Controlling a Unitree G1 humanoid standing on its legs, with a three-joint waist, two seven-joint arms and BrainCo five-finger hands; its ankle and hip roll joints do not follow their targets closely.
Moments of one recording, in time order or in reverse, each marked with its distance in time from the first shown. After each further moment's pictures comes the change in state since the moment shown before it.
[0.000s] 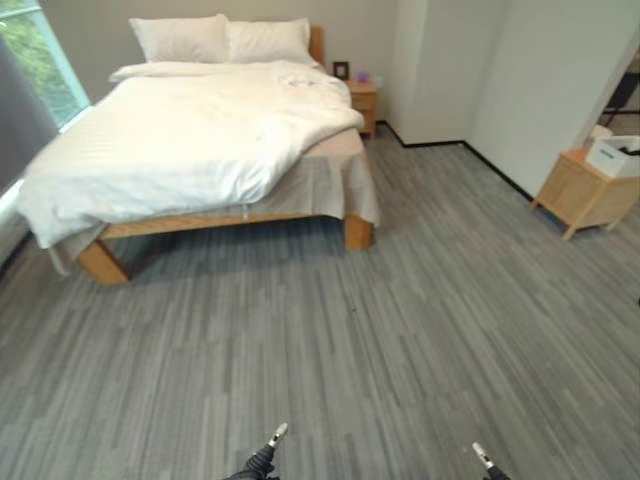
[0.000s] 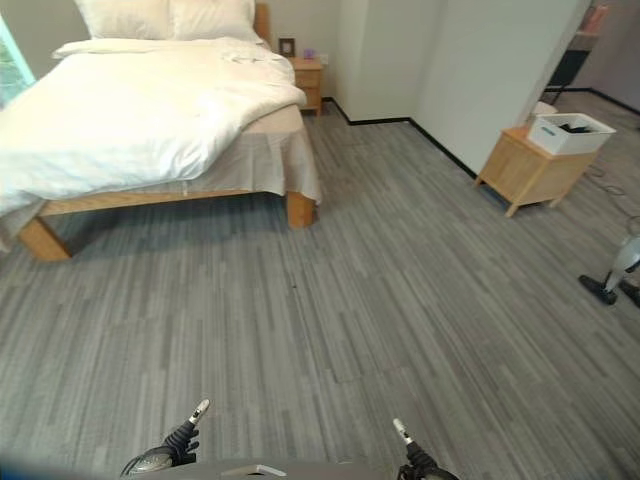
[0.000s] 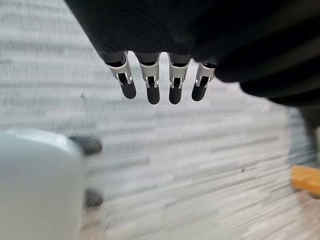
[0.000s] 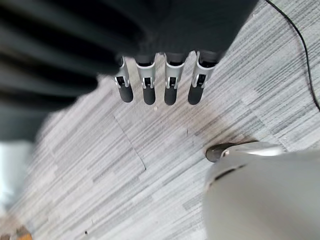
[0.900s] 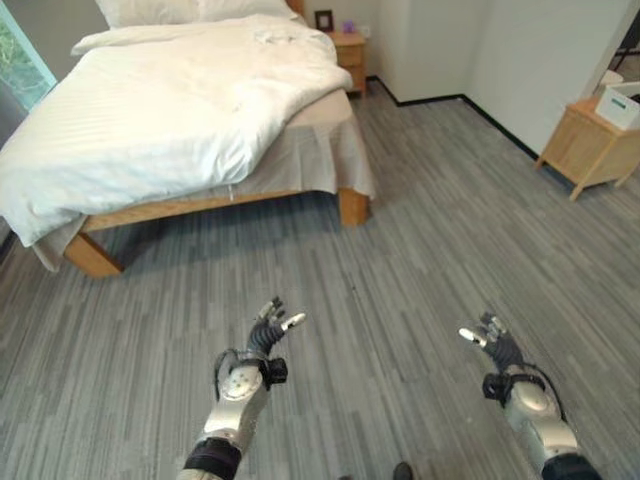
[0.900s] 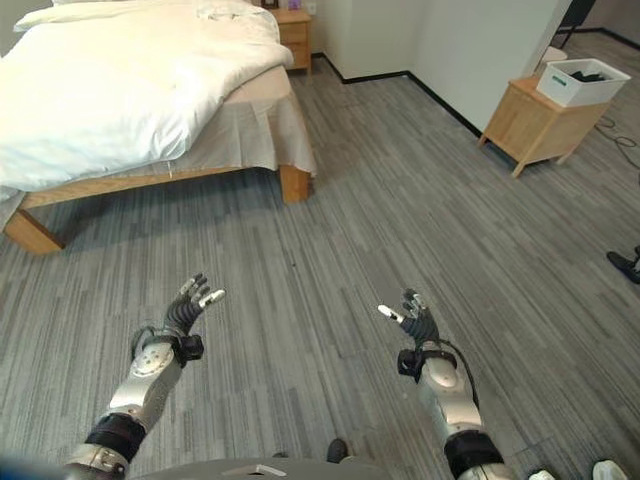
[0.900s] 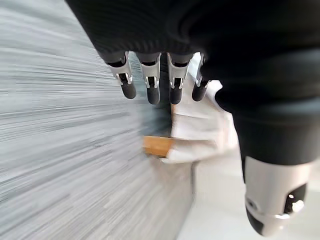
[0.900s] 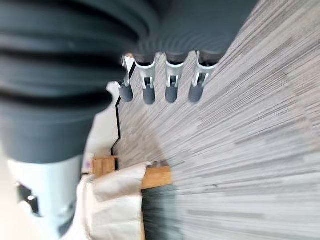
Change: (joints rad) left arm -0.036 0.104 -0.042 -0.798 -0.119 -0.020 0.103; right arm -0.032 -0.159 0.040 -0.842 -0.195 -0.031 -0.113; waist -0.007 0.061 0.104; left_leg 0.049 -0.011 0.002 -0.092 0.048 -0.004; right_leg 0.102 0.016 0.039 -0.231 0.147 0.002
